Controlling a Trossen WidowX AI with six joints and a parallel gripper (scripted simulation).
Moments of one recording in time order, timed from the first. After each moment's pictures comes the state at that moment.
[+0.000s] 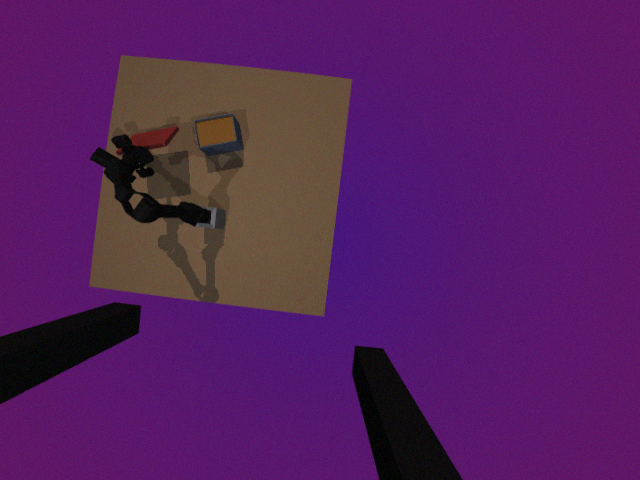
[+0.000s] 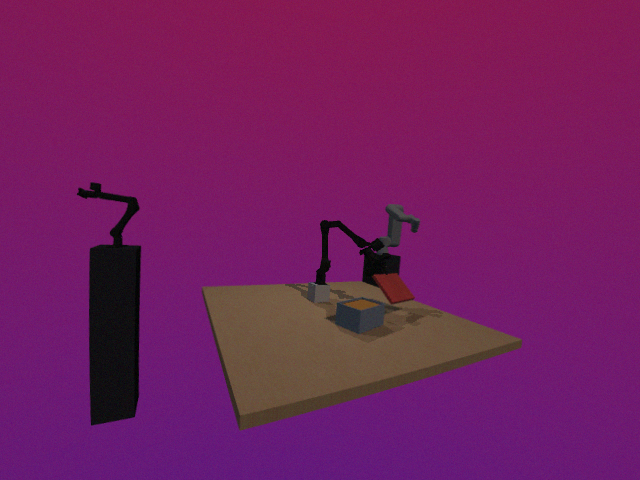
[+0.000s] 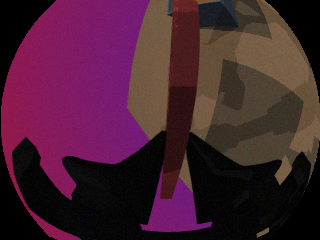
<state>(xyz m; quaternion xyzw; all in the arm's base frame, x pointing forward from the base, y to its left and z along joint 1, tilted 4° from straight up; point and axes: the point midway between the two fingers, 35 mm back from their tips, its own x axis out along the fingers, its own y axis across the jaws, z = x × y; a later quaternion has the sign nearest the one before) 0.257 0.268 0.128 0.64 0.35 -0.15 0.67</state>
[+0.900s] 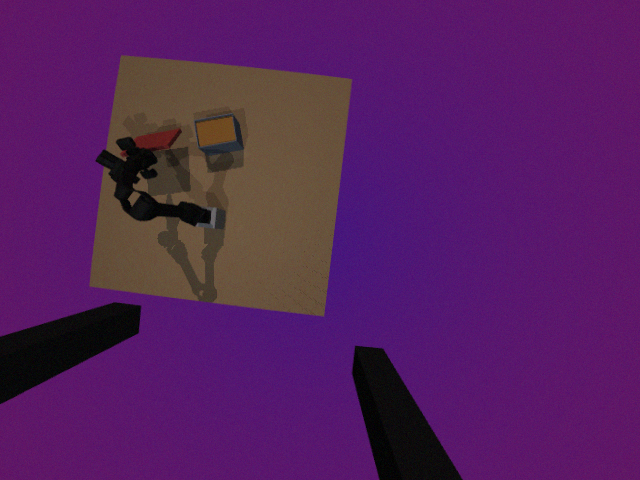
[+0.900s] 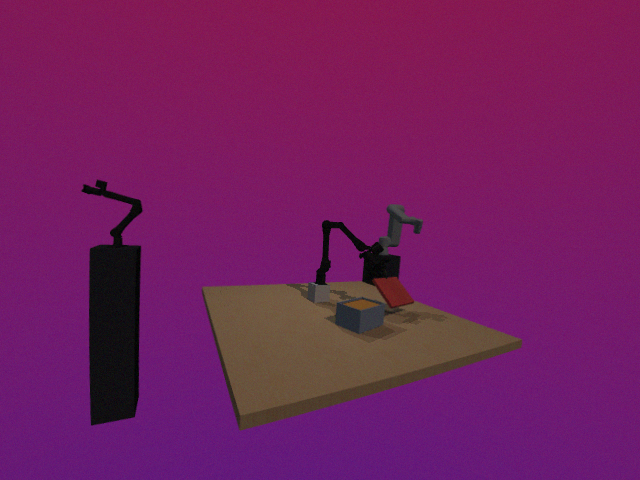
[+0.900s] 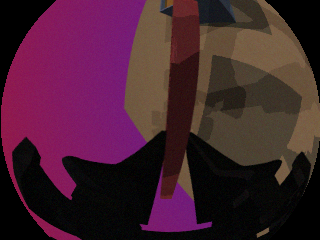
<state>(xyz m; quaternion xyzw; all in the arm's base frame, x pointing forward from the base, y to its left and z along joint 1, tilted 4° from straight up) 0.257 0.270 0.106 0.64 0.35 -0.15 0.67</state>
